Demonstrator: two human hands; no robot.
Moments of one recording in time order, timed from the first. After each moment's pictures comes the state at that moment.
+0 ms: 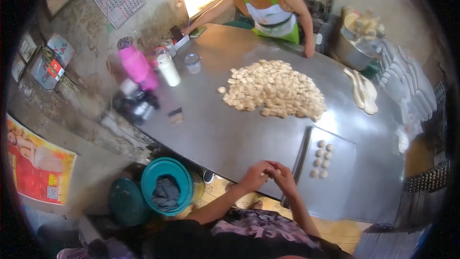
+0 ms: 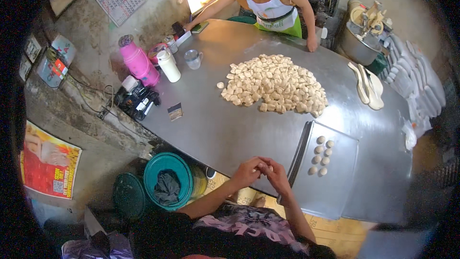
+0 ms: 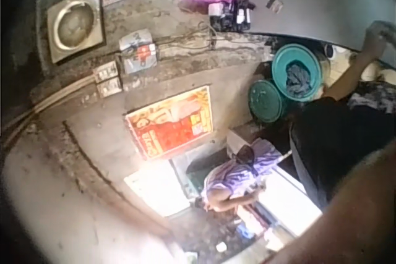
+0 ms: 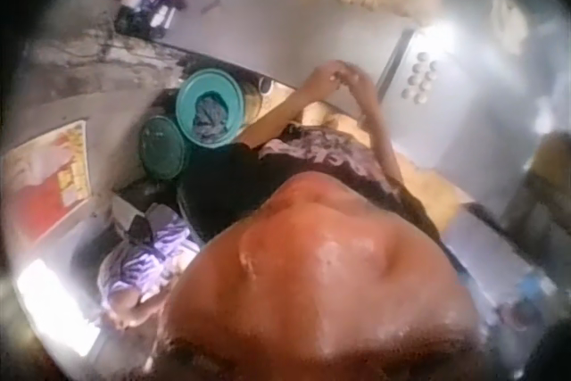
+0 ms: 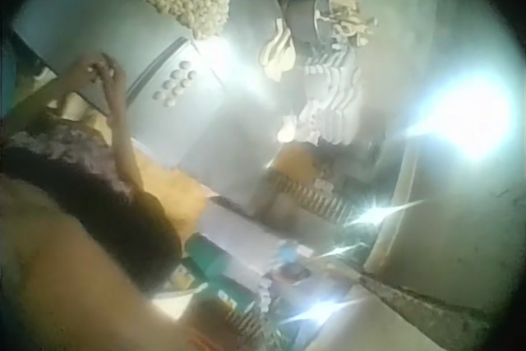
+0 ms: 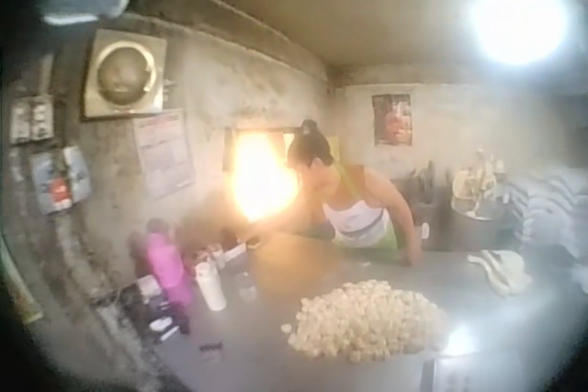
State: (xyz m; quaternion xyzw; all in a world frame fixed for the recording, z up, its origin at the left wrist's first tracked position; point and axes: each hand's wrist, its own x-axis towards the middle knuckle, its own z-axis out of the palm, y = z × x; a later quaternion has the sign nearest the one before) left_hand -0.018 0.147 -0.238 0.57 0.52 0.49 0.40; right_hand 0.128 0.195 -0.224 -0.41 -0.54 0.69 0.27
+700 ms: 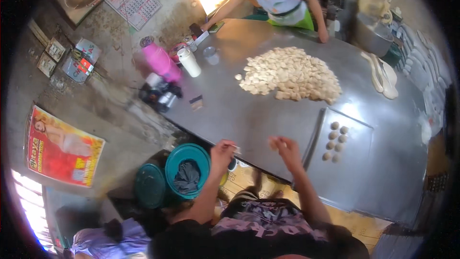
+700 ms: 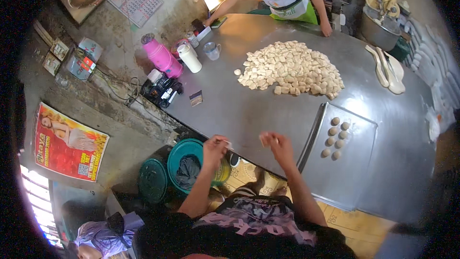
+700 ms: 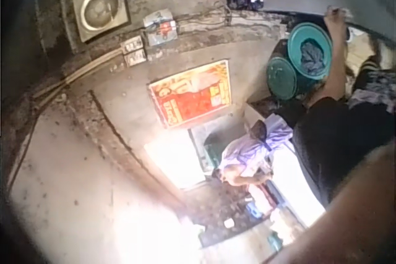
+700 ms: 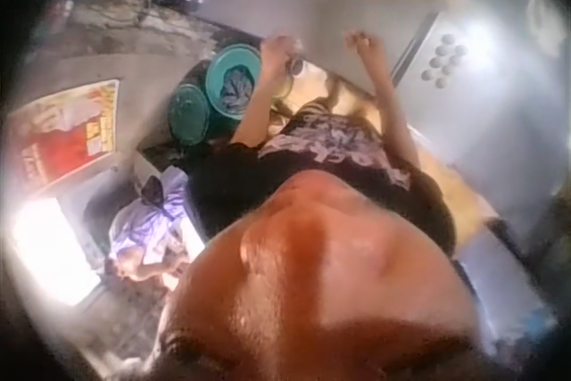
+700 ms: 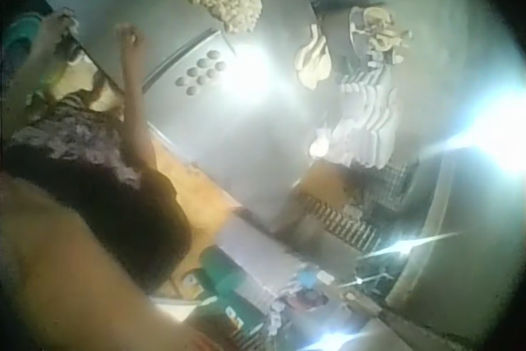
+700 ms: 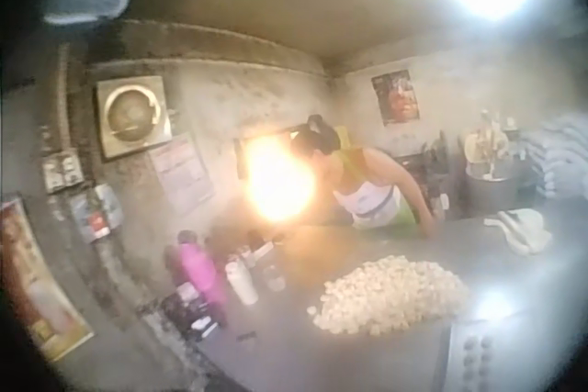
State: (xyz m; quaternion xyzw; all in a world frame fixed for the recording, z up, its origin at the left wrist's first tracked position) left_hand -0.083 0.081 -0.215 0.24 0.65 0.64 0.35; right_hand 0.120 0.204 -0.213 -0.38 -0.61 0.62 0.31
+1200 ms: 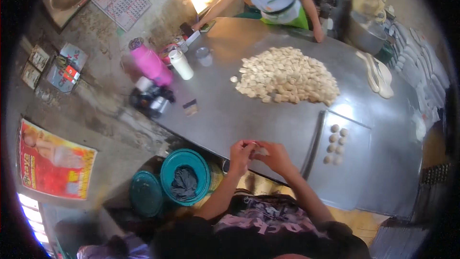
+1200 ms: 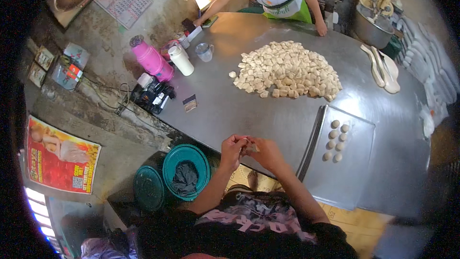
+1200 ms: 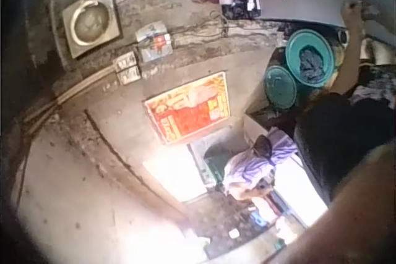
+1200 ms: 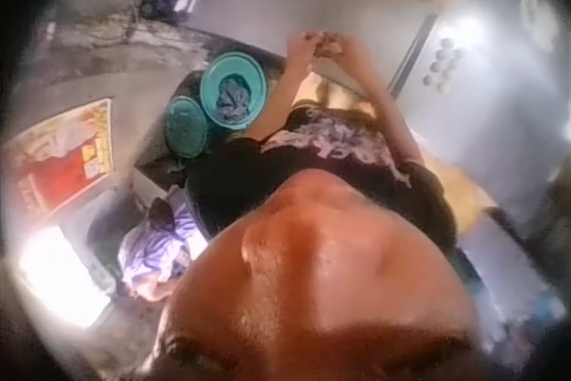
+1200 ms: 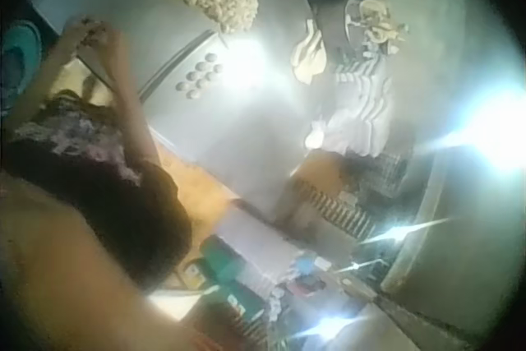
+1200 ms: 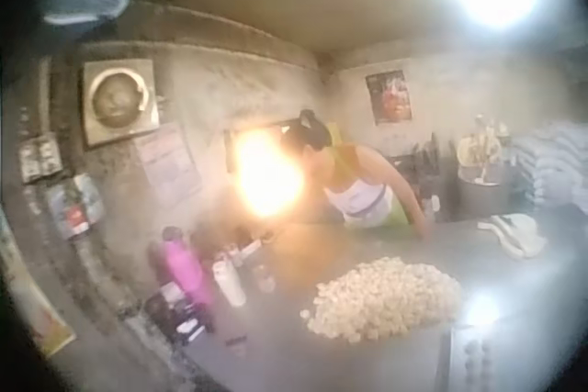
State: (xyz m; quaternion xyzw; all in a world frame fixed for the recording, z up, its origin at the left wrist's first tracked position) left_hand -0.062 0.139 -0.228 0.14 0.54 0.67 0.49; right_hand 0.067 0.201 -0.197 -0.30 -0.82 0.41 0.25
